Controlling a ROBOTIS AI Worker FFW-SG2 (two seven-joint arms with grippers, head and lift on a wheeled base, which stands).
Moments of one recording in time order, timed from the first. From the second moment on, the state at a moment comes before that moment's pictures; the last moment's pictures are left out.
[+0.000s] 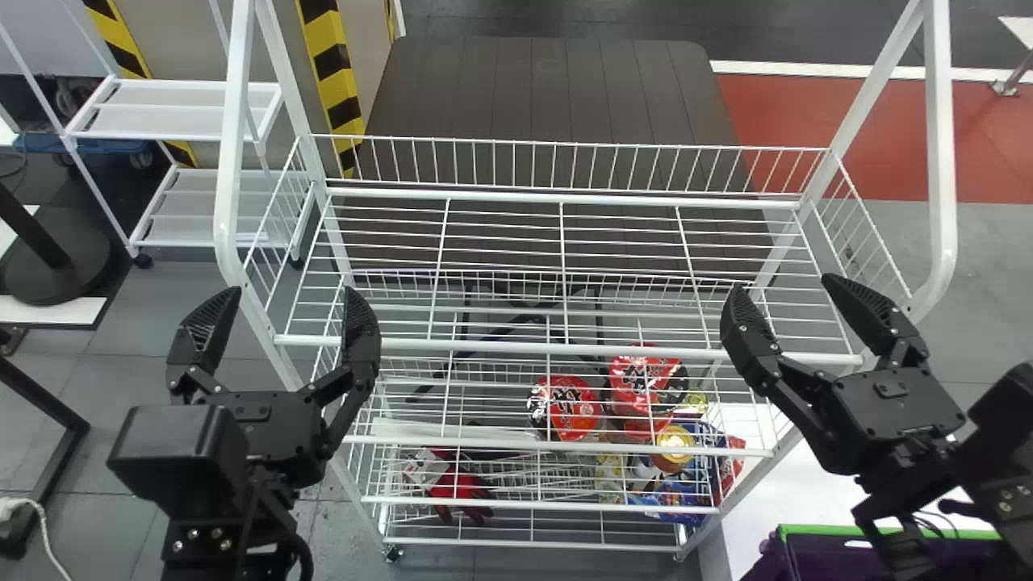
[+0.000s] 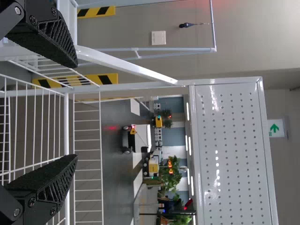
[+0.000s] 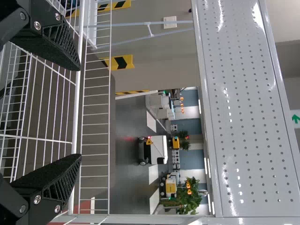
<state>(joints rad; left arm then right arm) 0.67 0.00 -0.11 -2.18 -0.14 -0.06 0.15 0.63 -0.20 -0.02 -2.22 -0.25 0.06 0.11</state>
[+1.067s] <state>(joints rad) 0.68 0.00 -0.11 -2.18 -0.13 -0.07 0.14 0.63 -0.20 -0.03 -2.22 -0.25 0.06 0.13</state>
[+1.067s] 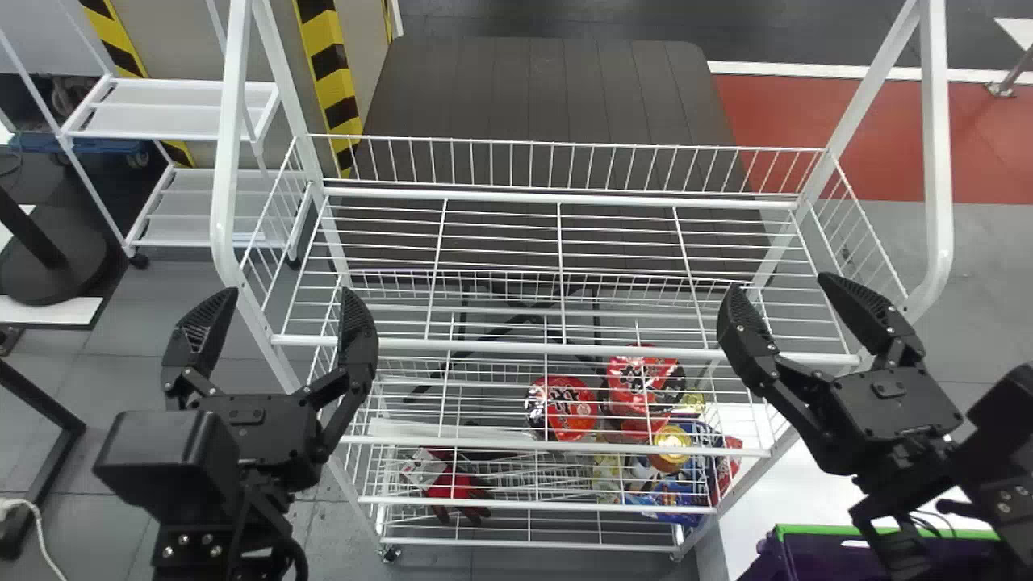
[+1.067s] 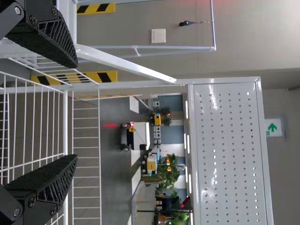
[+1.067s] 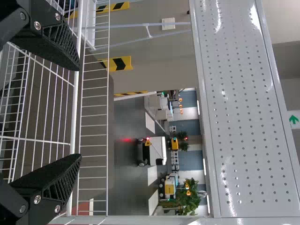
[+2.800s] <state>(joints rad) 0.68 0.00 -0.11 -2.18 -0.13 -0.07 0.14 0.64 -0.20 -0.03 -2.20 -0.26 0.04 0.14</state>
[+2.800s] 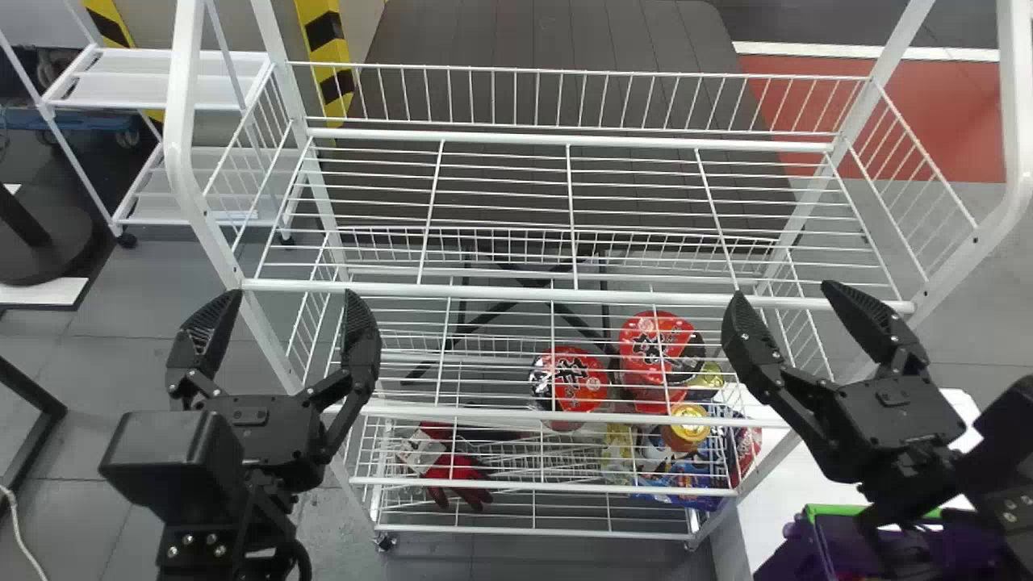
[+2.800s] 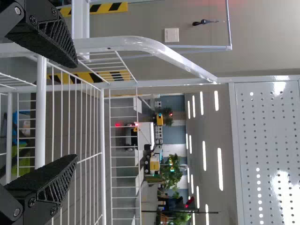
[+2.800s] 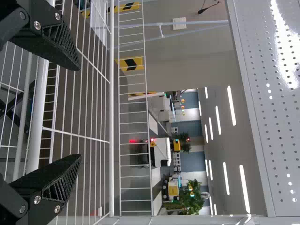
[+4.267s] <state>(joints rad) 0.67 0.00 -0.10 -2.17 -0.12 -0.08 0.13 0.65 -0.19 -0.04 -2.19 -0.27 0.00 0.14</state>
